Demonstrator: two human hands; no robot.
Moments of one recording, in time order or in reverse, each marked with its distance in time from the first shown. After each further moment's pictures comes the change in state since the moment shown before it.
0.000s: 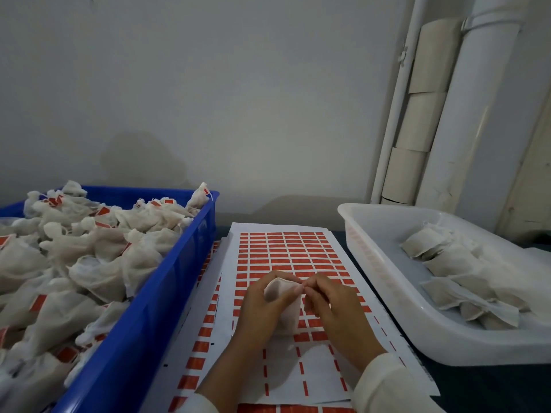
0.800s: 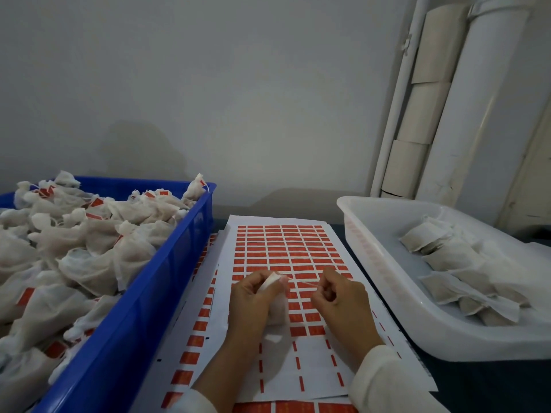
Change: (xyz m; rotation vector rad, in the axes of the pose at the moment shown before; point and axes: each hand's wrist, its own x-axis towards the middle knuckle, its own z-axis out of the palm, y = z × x) left_hand -0.008 -0.002 -0.001 0.010 0.257 -0.091; right_hand -0.002 0.020 0.003 -0.042 0.143 0.129
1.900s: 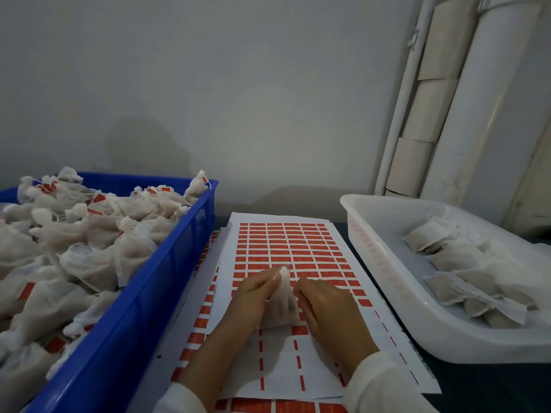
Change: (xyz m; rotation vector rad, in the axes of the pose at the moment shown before) left_hand 0.007 0.009 -0.017 -0.109 -0.334 -0.097; right_hand -0.009 -0.024 -0.002 -0.326 -0.196 -0.242
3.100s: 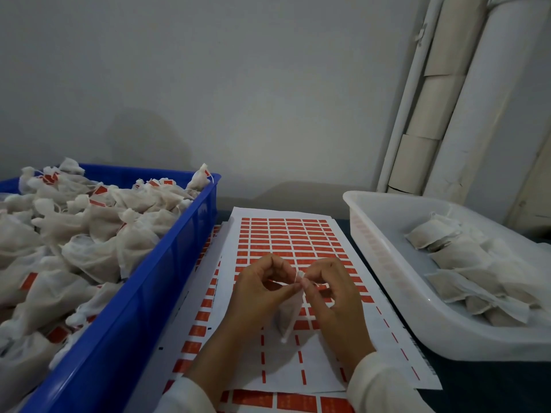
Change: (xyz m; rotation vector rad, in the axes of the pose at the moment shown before) left_hand -0.004 0.002 0.007 0.234 0.033 0.340; right_hand -0.001 -0.003 0.009 0.540 0.295 0.115
